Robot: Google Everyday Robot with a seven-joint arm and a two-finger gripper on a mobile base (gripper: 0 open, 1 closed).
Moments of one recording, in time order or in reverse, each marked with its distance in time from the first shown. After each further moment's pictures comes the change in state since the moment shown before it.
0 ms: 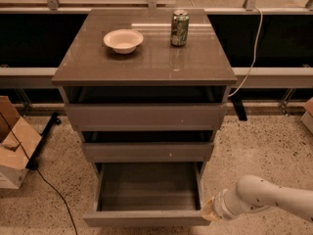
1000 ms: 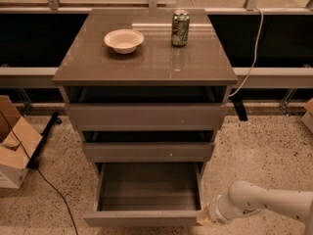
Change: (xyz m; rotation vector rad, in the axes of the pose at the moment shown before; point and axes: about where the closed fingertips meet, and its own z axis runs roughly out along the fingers) arm 0.016 0.006 0.046 -0.034 0.022 0.045
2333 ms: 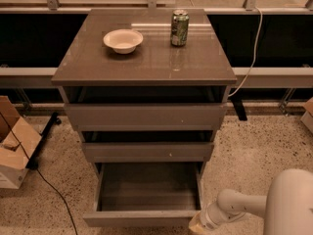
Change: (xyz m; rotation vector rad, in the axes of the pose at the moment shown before) arm 0.039 -0.017 0.120 -0.090 -0.021 0.095
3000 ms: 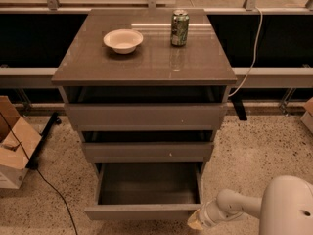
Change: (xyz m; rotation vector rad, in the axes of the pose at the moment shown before) arm 0.006 -0.028 0.027 0.018 -0.047 0.039
